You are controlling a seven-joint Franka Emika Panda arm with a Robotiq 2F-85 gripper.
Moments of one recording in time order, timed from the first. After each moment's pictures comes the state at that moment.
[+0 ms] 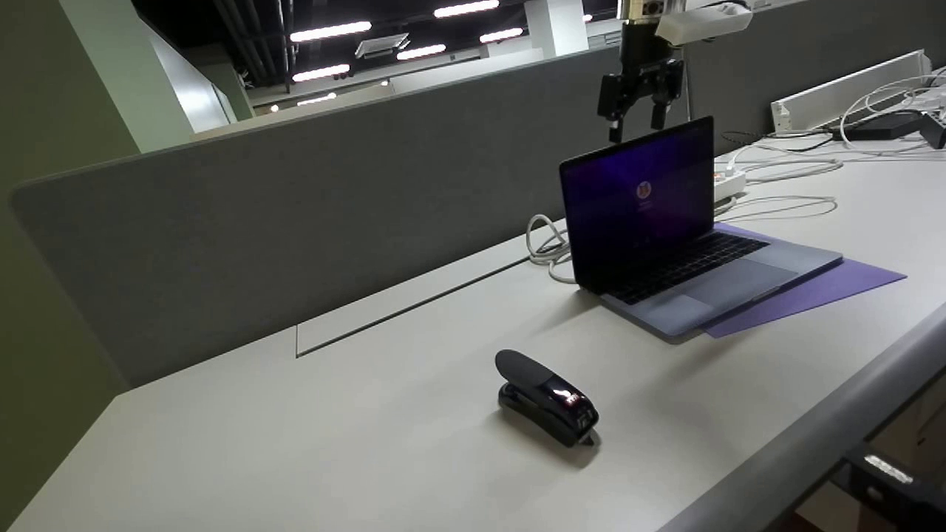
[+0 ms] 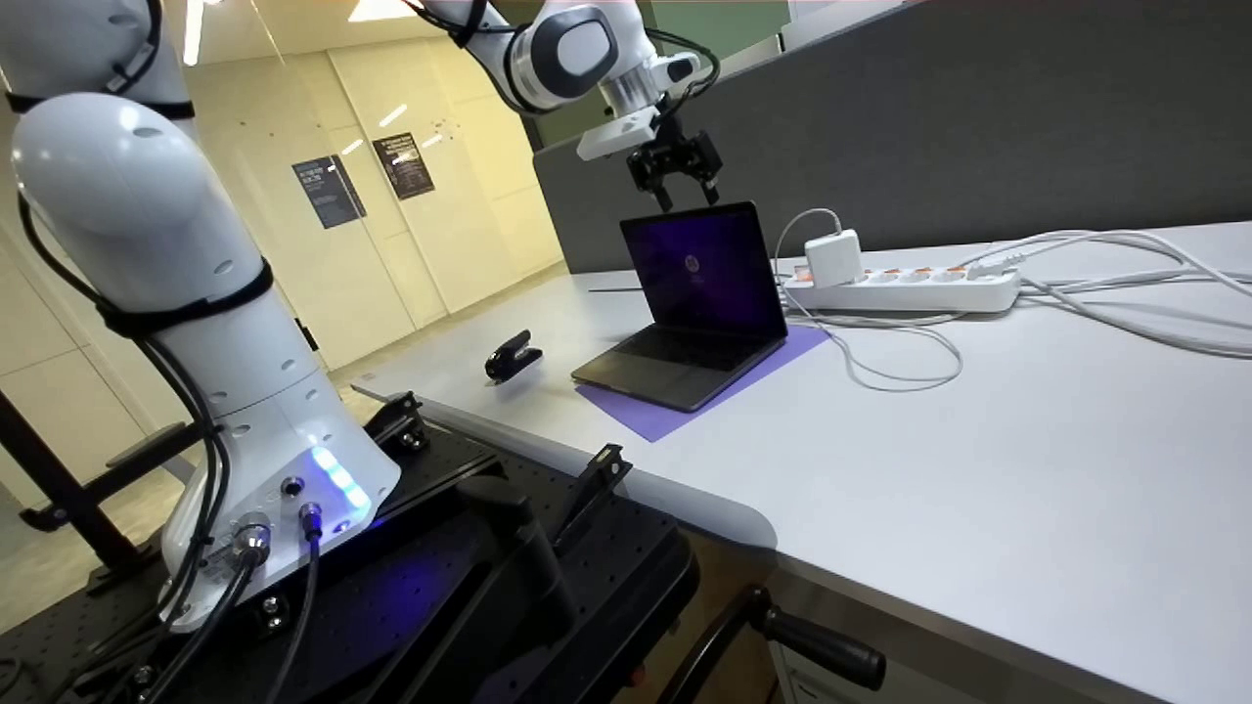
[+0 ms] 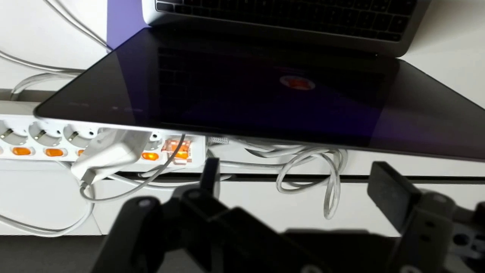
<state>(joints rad) -0.08 0.24 -0.04 -2.25 0.17 2.79 -0.28</state>
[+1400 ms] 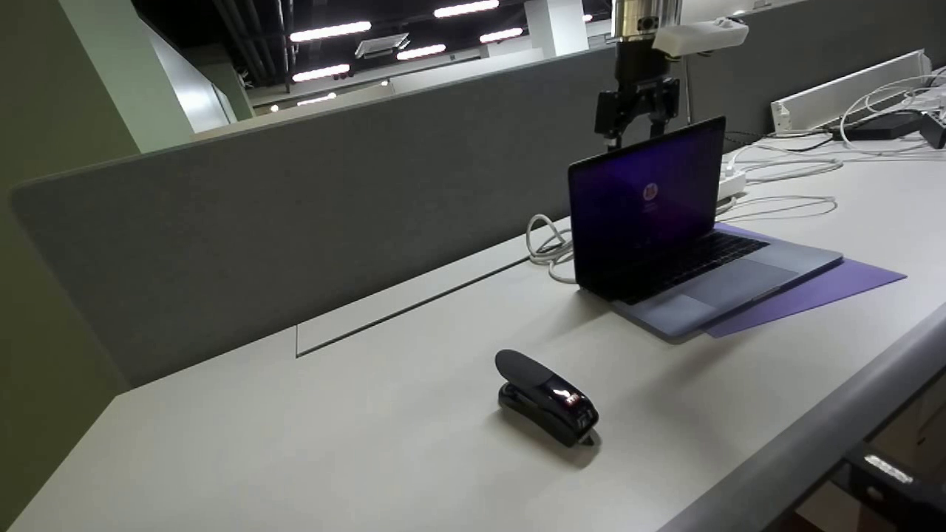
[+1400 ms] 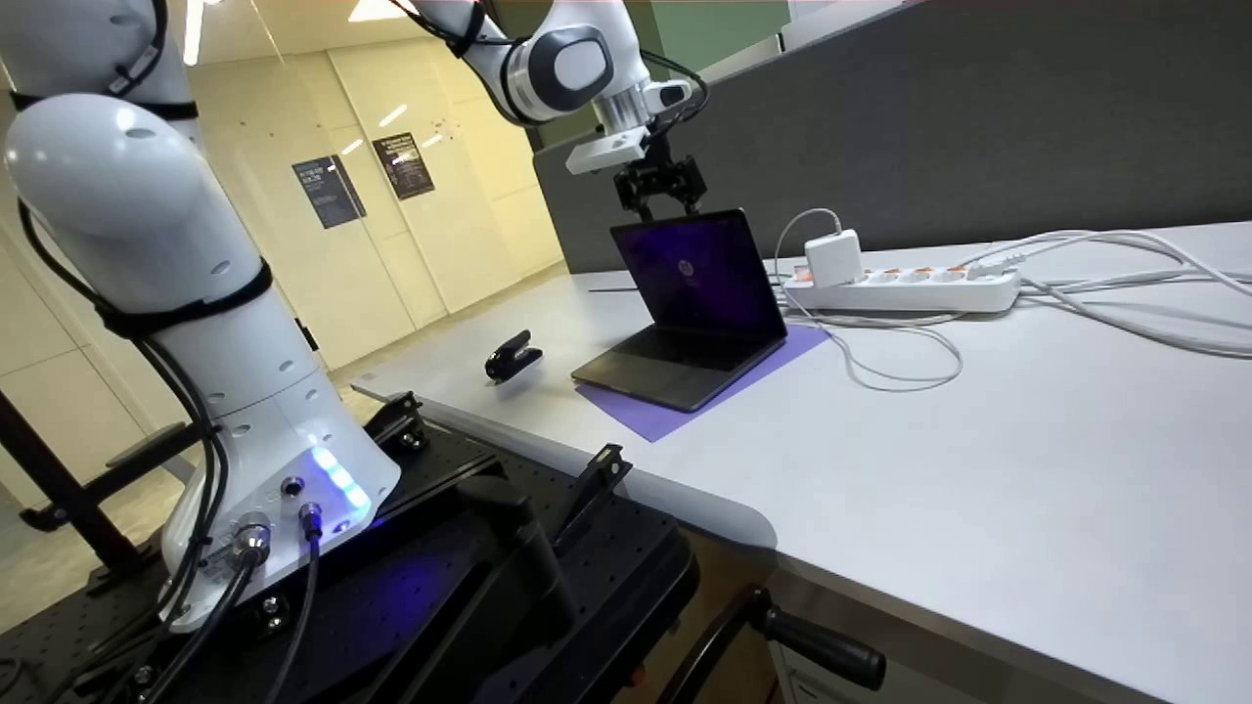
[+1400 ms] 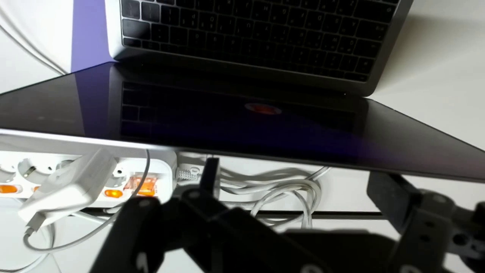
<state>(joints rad) -0.11 0.26 0.03 -2.26 0.18 2.73 -0.28</state>
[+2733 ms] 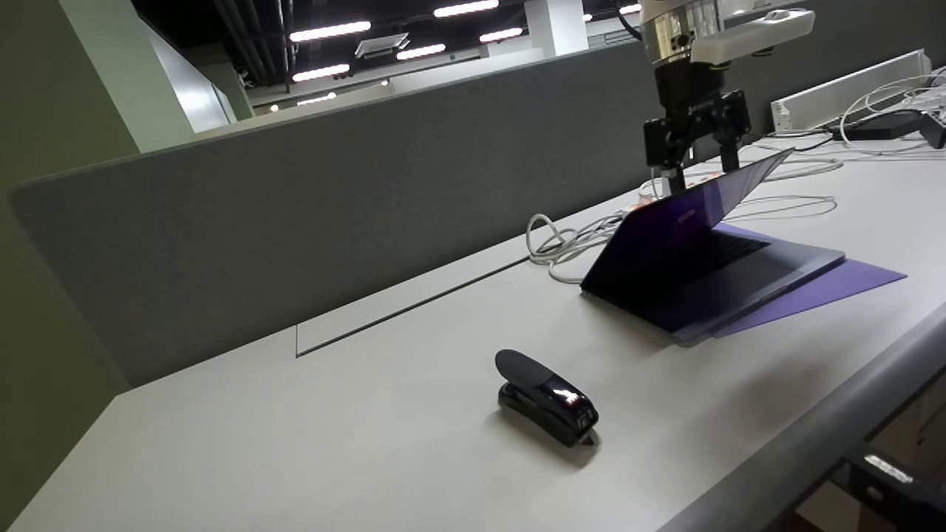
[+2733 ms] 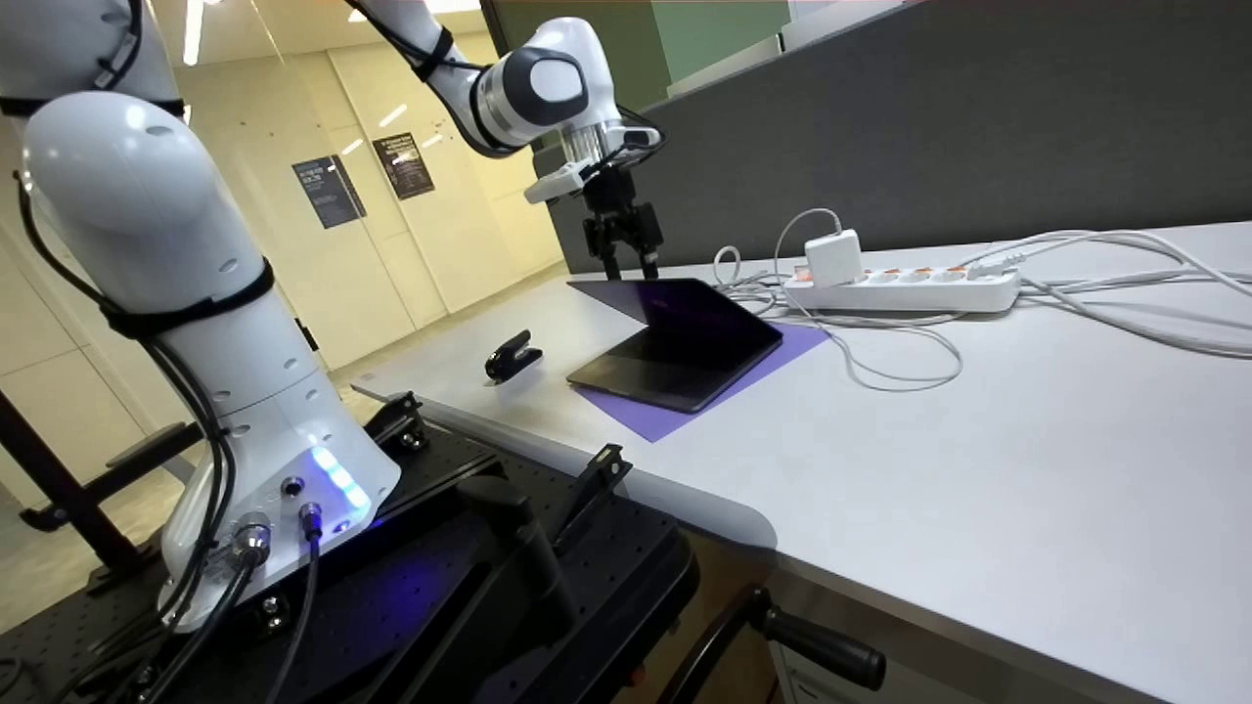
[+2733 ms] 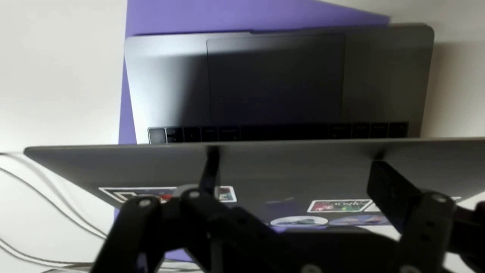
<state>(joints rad) -0.03 0.19 -0.06 -2.43 -0.04 2.56 0.06</state>
